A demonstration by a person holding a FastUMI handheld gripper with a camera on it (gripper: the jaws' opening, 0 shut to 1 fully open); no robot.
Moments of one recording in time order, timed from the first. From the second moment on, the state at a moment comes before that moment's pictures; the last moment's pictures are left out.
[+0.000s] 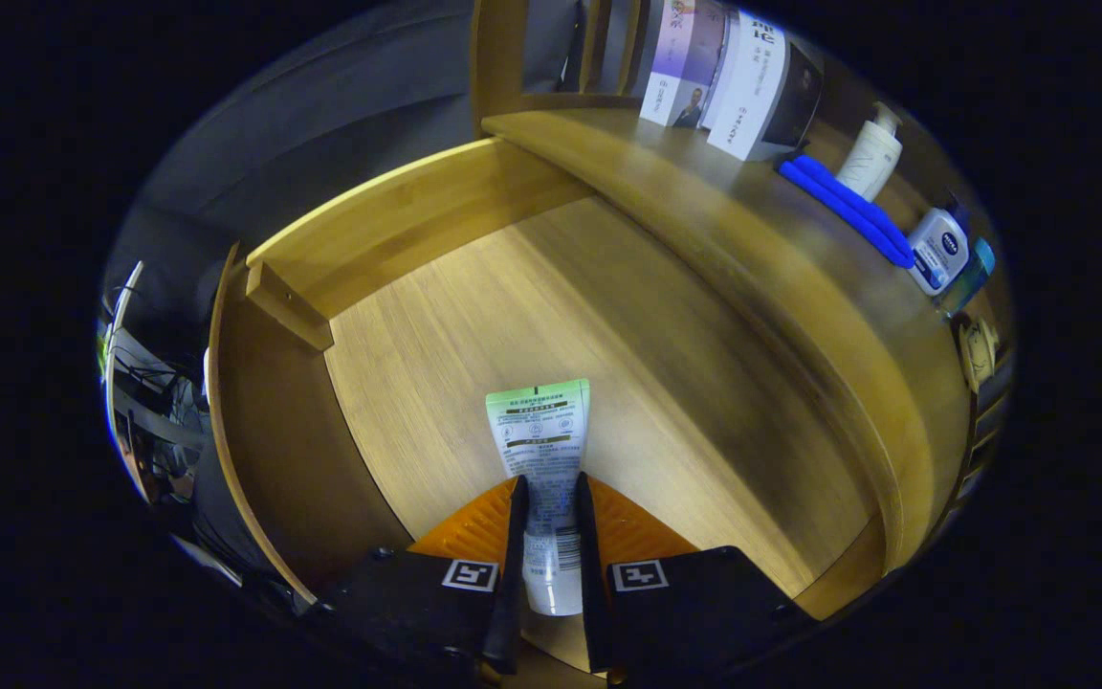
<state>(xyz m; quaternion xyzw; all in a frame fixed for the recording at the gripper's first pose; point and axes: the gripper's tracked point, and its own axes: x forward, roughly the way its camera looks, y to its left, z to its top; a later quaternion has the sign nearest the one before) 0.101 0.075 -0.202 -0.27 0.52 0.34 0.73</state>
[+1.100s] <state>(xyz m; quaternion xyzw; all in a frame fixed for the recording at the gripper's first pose) 0.155 0.092 -0.098 -0.13 0.43 0.32 0.83</state>
